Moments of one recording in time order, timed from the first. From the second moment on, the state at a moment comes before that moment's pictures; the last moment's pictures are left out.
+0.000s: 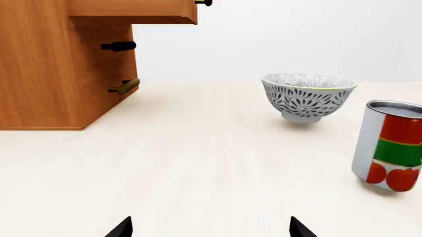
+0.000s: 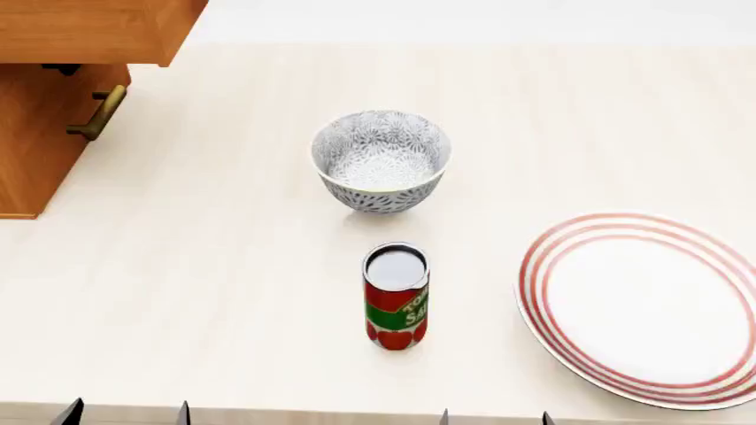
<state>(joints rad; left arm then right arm) 0.00 0.00 0.00 0.00 0.00 0.00 0.00 0.00 0.00 0.00 0.00 0.00 0.00 0.00</state>
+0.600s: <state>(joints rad) 0.00 -0.06 0.07 0.00 -0.06 0.00 -0.07 0.00 0.06 -0.07 0.00 0.08 0.00 0.04</state>
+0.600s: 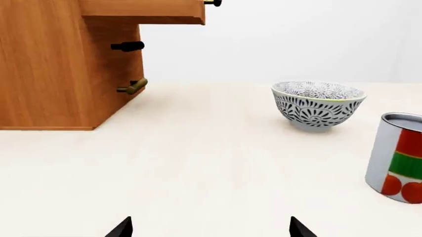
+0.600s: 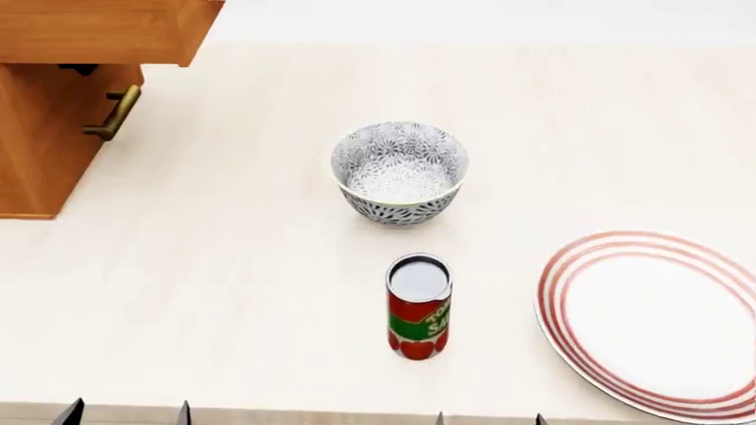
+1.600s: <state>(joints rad) -0.01 -0.11 0.13 0.00 -0.12 0.01 -0.14 0.01 0.12 -0.15 0.01 0.12 0.00 0.10</state>
